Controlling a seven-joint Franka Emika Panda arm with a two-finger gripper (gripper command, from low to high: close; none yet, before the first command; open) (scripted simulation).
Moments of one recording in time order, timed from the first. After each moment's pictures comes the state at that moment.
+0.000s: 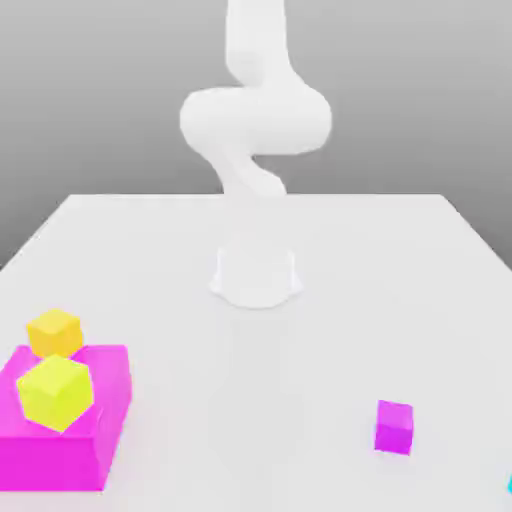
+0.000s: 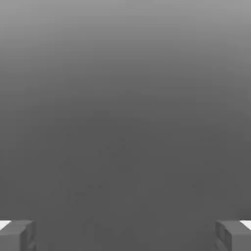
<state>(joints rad) 0.01 -0.71 0.03 -2.29 -0.01 2.32 0.80</state>
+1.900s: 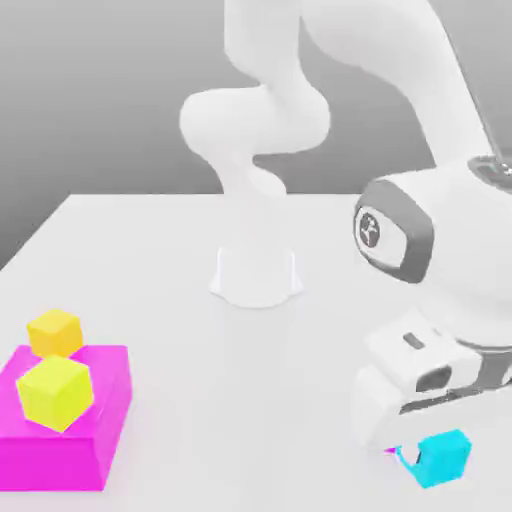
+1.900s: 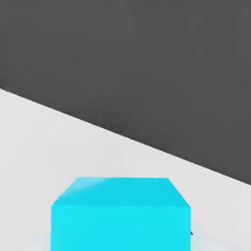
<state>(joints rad) 0.10 0.24 0.11 -2.30 -0.18 2.51 0.95</state>
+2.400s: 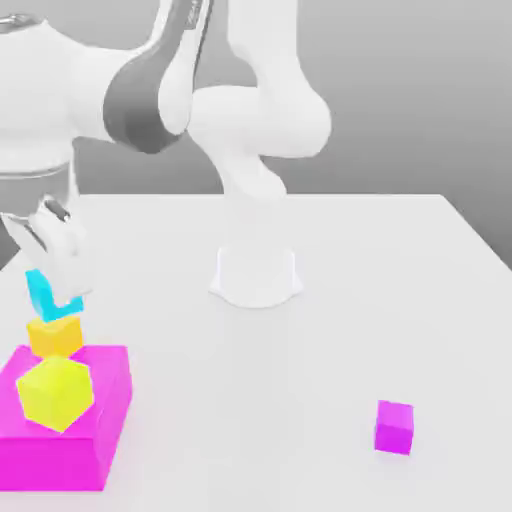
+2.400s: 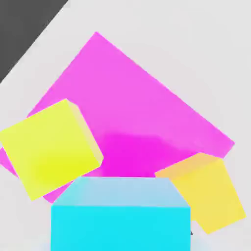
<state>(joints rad) -0.44 -0.21 -0.27 -2.63 -0.09 2.43 1.23</state>
